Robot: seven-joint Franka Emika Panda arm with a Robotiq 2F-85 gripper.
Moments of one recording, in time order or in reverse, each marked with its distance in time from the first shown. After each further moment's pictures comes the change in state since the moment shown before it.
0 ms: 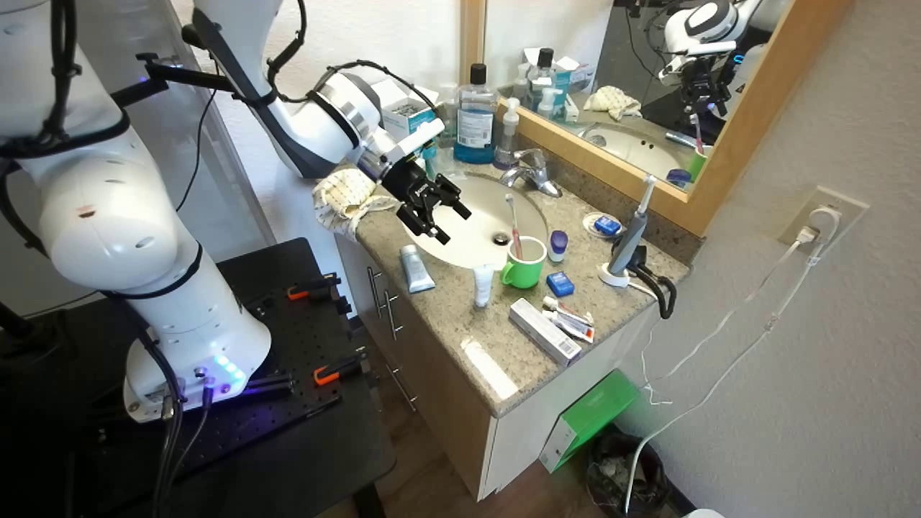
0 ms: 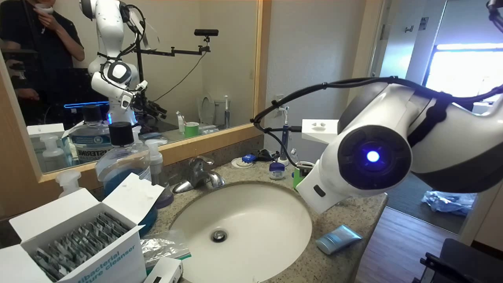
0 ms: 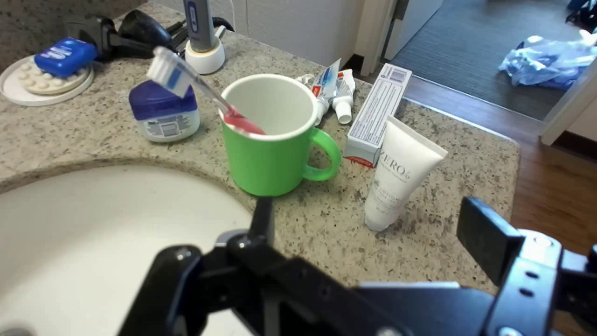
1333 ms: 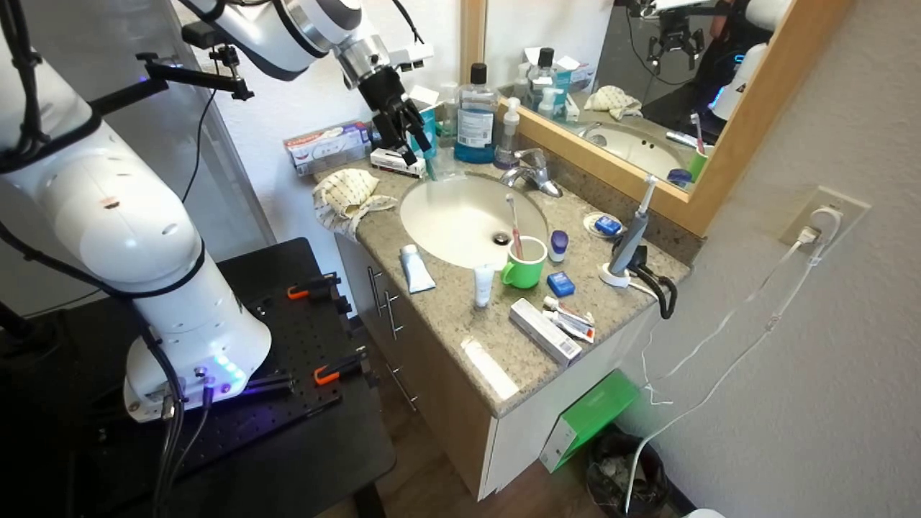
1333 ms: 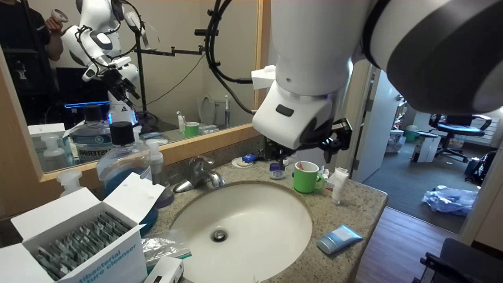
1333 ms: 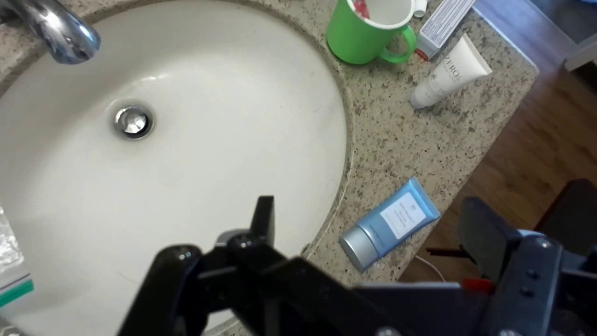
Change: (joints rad) arm 0.189 -0.201 -0.013 0.175 0.789 0.042 -0.864
